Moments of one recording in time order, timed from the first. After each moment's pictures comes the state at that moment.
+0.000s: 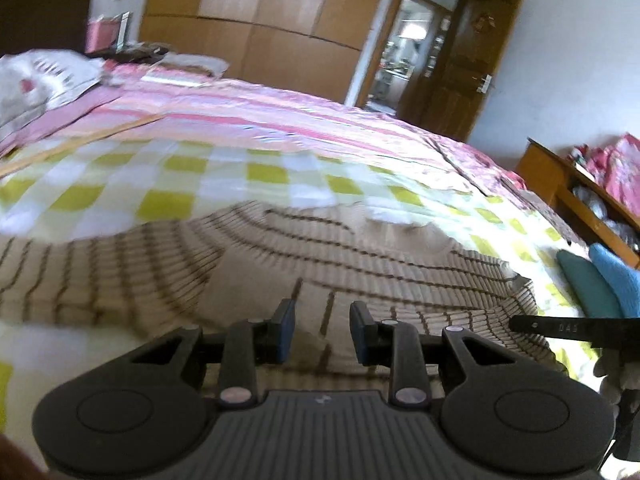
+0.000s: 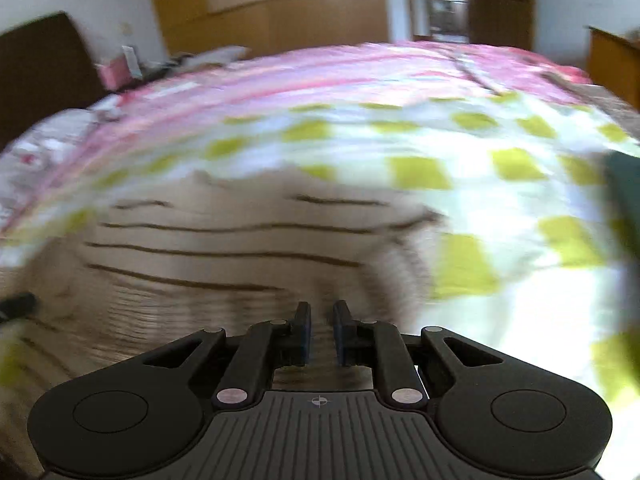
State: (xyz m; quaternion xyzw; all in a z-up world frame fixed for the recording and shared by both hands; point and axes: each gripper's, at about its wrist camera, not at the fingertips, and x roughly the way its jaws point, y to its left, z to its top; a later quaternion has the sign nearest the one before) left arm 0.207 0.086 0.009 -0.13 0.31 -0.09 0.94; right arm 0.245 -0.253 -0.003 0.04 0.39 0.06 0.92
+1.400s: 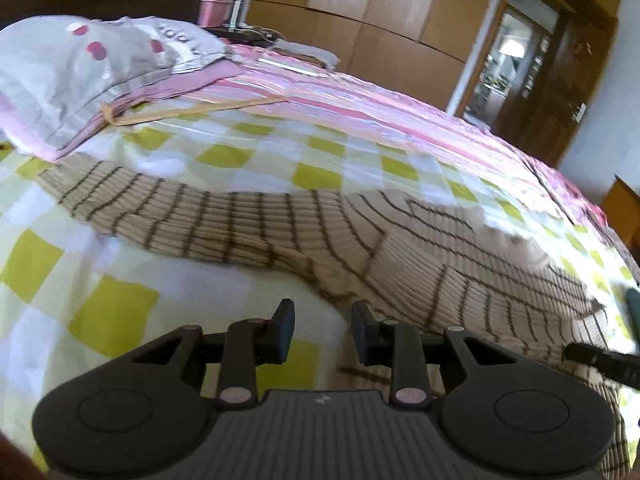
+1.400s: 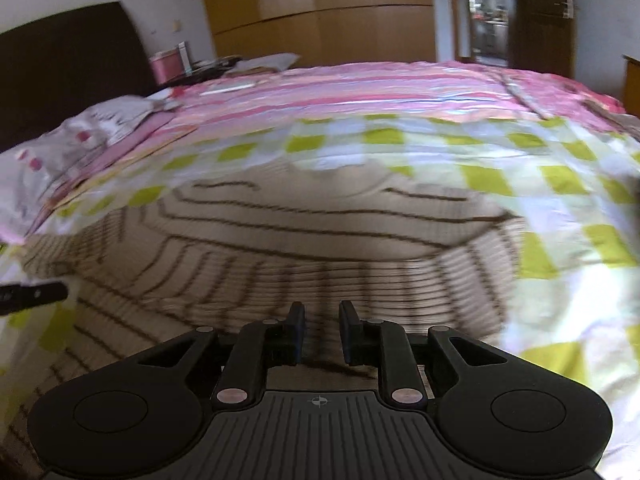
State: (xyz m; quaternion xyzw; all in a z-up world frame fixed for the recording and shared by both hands) left arm 0.158 0.157 0.000 -0.18 0.33 0.06 0.92; right arm 0.202 -0.178 0.006 0.01 0.37 0.15 0.92
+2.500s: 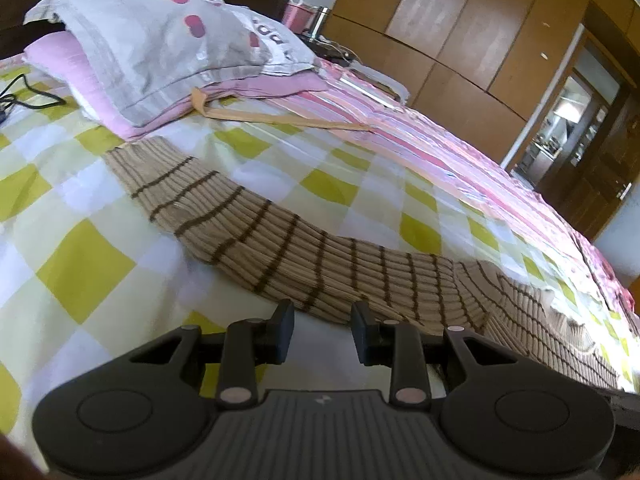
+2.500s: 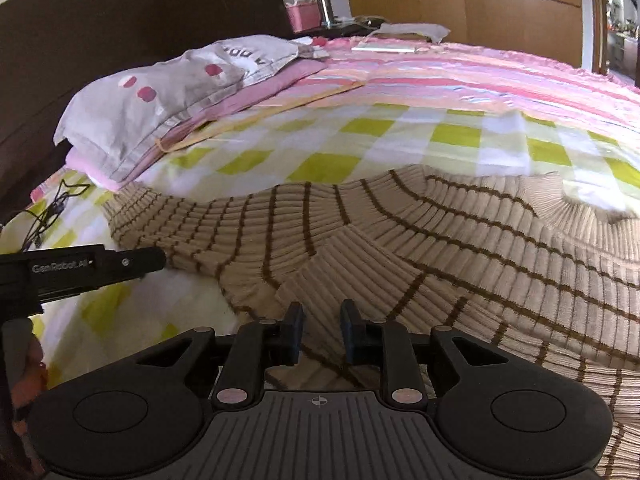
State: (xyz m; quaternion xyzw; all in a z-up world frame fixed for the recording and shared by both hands) left arm 0.165 0.237 -0.021 -0.26 0.30 0.14 0.91; right arm 0.244 -0.018 -0.009 -0.03 0.40 0.32 0.86
